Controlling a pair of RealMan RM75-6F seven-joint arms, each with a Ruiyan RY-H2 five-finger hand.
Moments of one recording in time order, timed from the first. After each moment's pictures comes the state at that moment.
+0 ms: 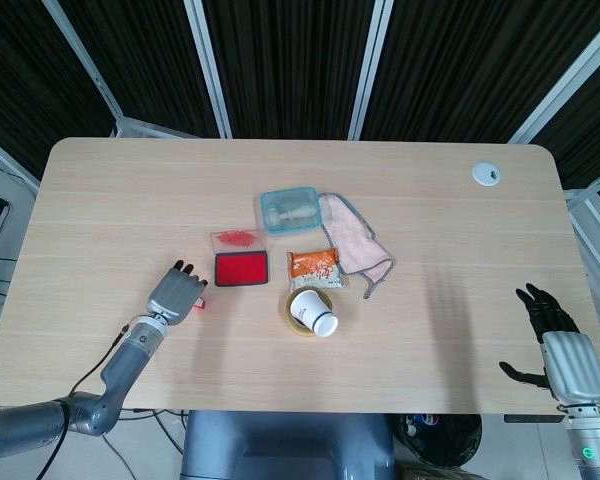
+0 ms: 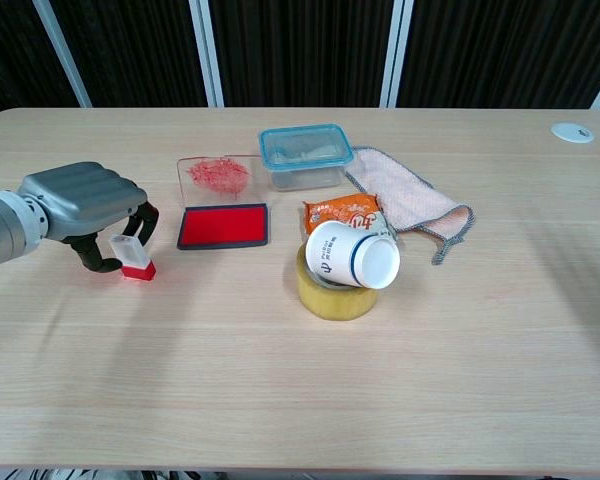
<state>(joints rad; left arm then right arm) -0.72 -1.59 -0.06 -1.37 1.04 0.91 0.78 0.09 -1.11 0.05 -1.65 -1.51 1.45 0.09</state>
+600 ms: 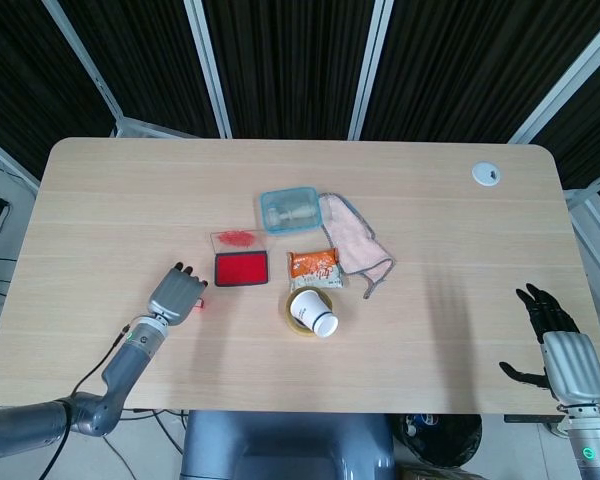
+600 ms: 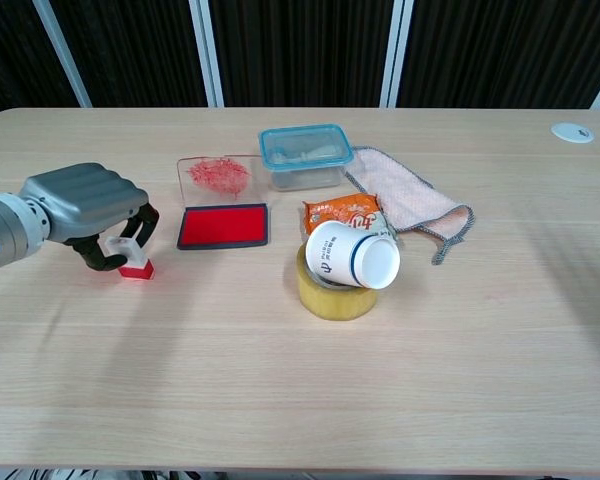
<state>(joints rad) -0.72 -1.61 -0.04 -1.35 1.05 0.93 0.76 0.09 -1.11 0.05 -1.65 -1.51 1.45 0.09</state>
